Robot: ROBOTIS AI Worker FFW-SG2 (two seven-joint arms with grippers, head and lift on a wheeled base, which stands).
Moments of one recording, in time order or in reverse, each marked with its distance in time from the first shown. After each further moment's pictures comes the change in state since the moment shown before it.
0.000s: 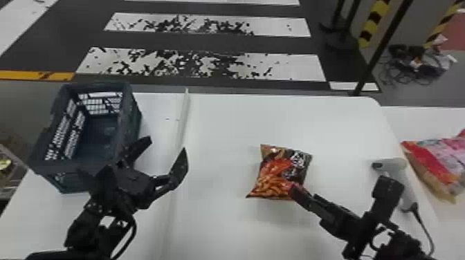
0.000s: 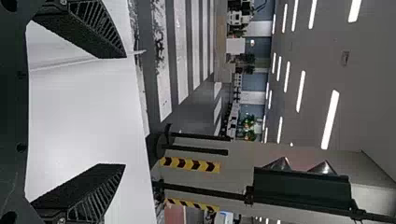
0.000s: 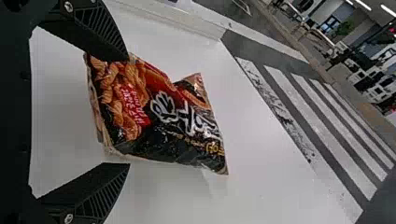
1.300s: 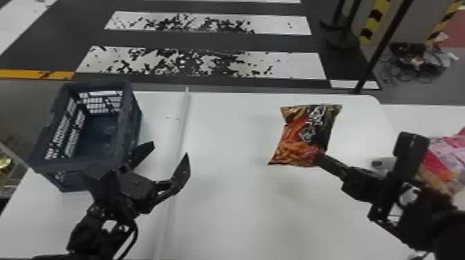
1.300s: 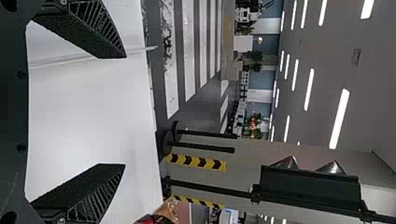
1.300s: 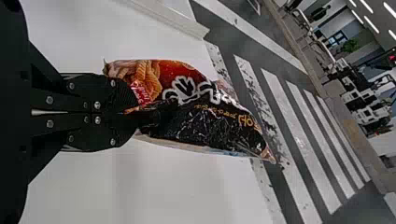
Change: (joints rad) left arm 0.011 0.001 -0.008 0.015 -0.003 0.003 -0.004; right arm -0.117 -0.011 -0.086 -0.178 0.220 0.195 0.044
